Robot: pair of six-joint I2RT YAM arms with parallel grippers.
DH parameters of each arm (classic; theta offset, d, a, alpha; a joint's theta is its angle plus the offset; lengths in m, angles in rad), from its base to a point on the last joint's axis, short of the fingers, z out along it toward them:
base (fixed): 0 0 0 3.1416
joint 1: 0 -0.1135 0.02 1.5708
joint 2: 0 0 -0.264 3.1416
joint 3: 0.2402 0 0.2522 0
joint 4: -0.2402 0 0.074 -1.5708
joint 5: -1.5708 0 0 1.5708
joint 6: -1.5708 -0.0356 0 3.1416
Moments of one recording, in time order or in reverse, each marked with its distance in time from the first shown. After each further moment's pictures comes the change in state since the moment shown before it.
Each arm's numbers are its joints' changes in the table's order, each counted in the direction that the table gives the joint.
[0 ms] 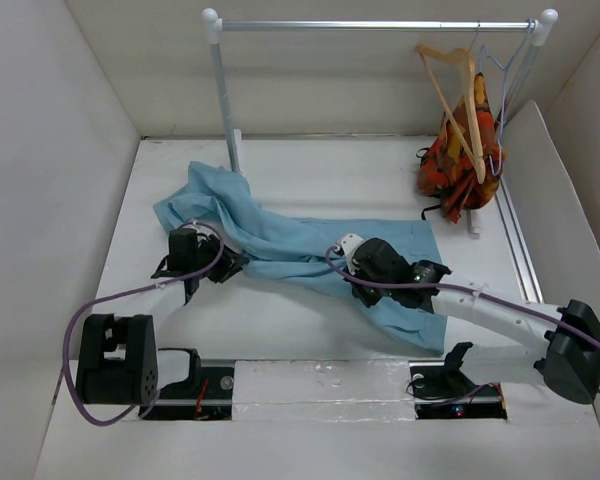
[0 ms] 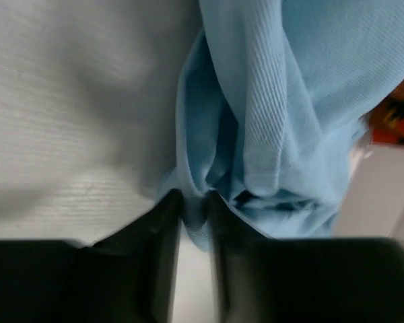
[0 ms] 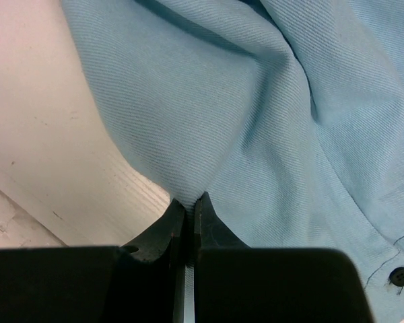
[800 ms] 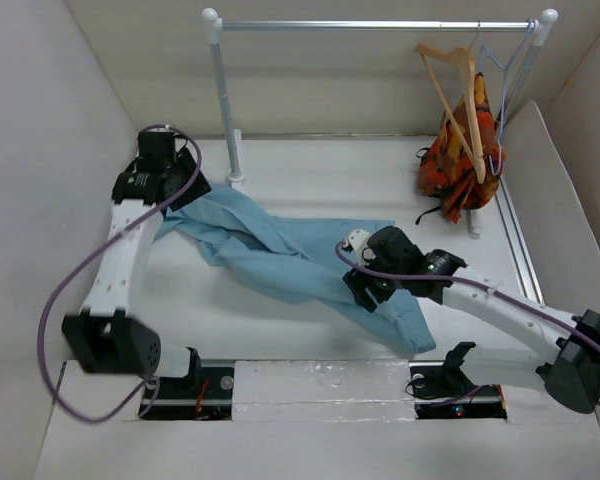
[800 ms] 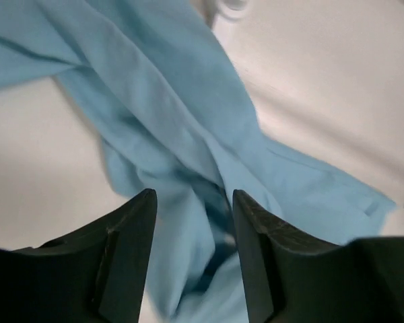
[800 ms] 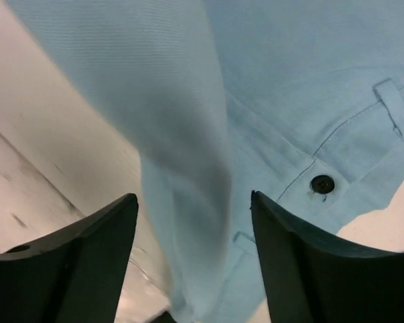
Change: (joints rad) left arm 0.013 0.105 1.007 -0.900 0.409 -0.334; right arm 0.100 -0.074 0.067 -0.147 0.167 0.110
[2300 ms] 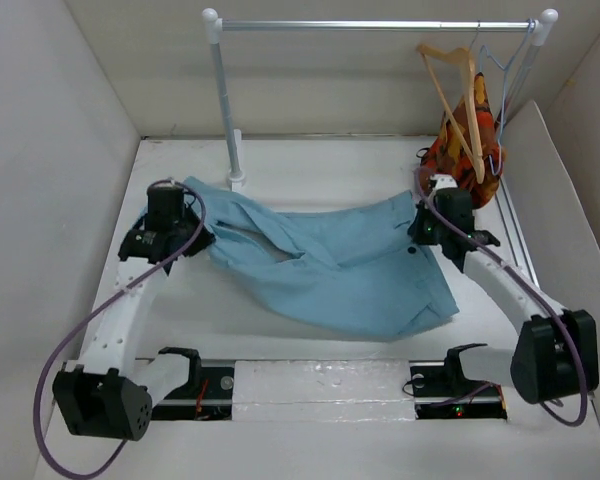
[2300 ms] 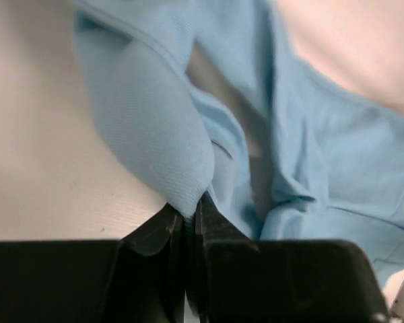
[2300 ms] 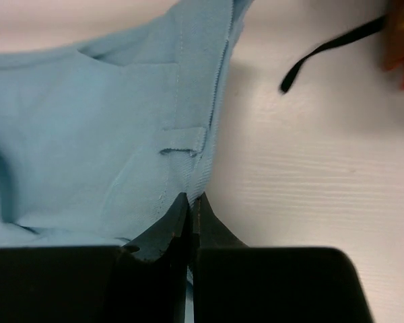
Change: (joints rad) left arm 0.039 -0.258 -0.507 0.177 -0.059 0.116; right arm 0.606 0.133 -0.055 0.396 -0.060 -0.248
